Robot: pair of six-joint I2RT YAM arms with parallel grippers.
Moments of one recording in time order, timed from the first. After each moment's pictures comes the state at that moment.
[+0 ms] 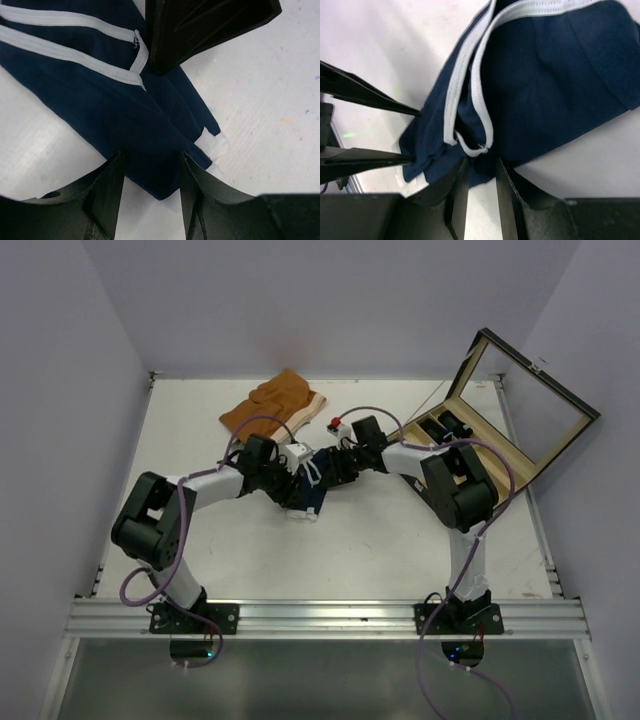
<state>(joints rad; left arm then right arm) -0.43 1.72 0.92 -0.12 0.51 0.20 0.47 2.08 1.29 -0.12 -0.65 0.24</state>
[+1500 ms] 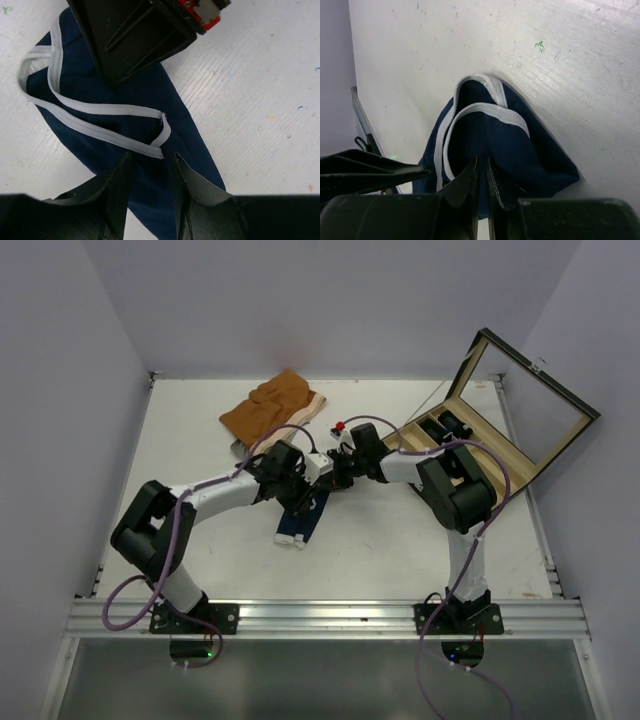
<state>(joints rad) -0.62 1.64 0.97 -0.32 0.26 0.15 0.50 2.08 1.19 0.08 -0.68 0.56</state>
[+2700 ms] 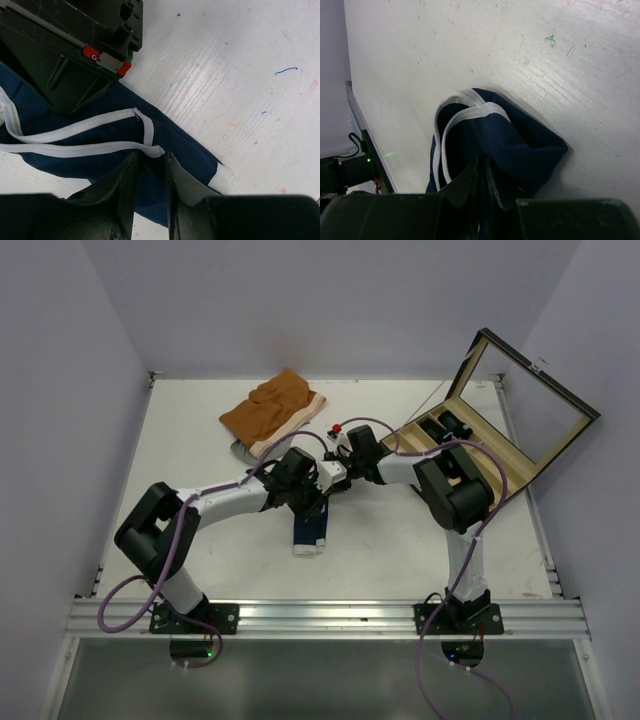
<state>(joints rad) -0.72 1.66 0.98 -0.28 0.25 0.11 0.52 2.09 1.19 0.09 -0.67 0.54</state>
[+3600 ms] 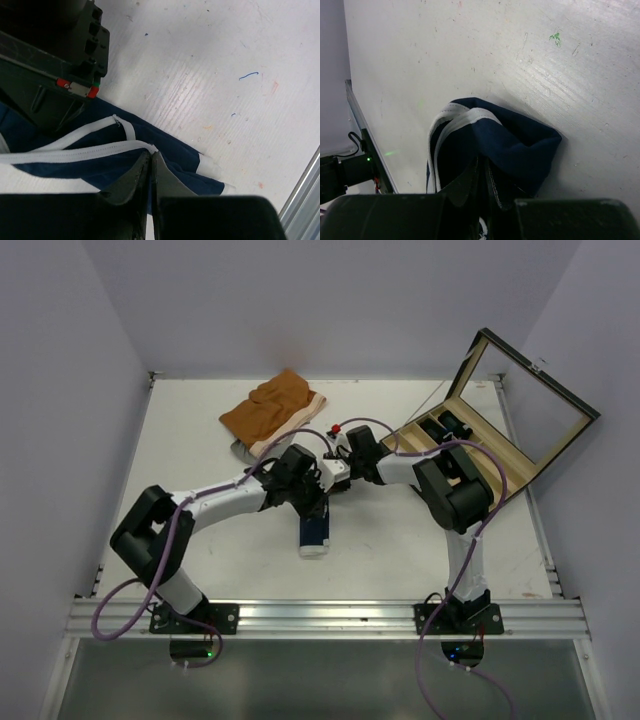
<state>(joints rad) -0.72 1.62 0.99 -0.29 0.33 0.12 0.52 2.09 1.19 0.09 -0.67 0.54</state>
